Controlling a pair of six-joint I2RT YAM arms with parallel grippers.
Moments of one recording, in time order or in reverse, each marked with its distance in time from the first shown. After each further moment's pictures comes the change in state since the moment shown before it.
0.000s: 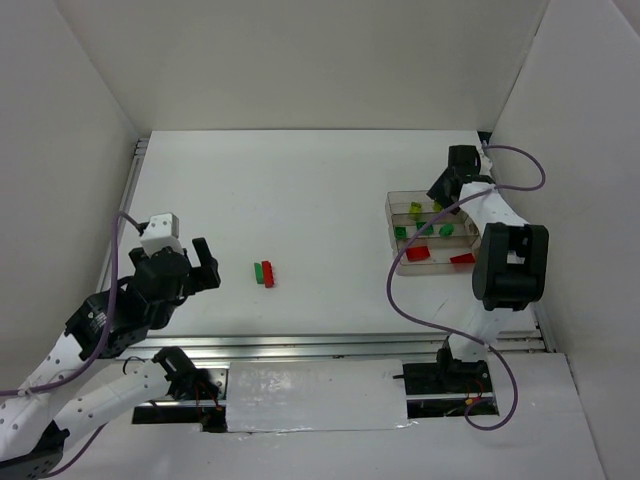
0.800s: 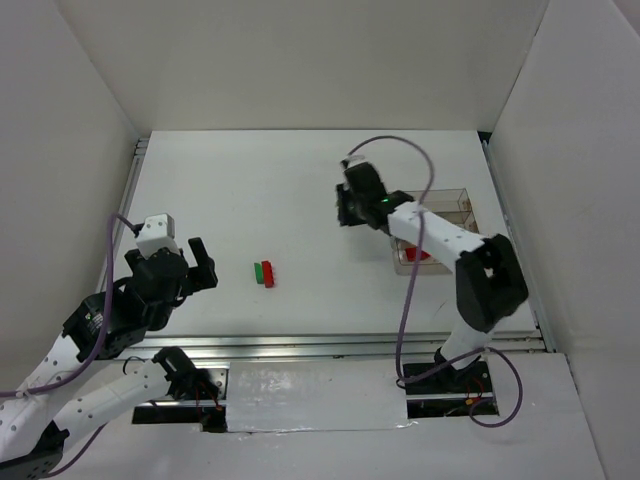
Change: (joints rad) left arm -0.002 -0.002 0.009 -0.025 -0.028 -0.026; right arm 0.668 -0.014 -0.028 0.056 -0.103 -0.344
